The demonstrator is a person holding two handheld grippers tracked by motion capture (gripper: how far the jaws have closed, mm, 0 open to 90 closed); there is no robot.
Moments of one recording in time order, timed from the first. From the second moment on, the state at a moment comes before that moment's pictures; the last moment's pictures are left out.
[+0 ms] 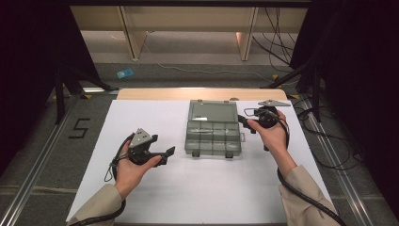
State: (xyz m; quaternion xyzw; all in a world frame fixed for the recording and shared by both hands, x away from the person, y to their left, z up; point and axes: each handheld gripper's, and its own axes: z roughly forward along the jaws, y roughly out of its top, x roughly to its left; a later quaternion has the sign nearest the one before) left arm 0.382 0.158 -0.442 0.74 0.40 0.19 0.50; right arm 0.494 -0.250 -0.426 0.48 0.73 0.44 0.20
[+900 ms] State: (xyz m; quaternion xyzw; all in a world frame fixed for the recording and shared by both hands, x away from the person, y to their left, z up) left arm 0.406 0.124 -0.445 0.76 0.40 0.16 0.48; right arm 0.587 -0.223 -0.449 0.55 0.76 0.31 0.16
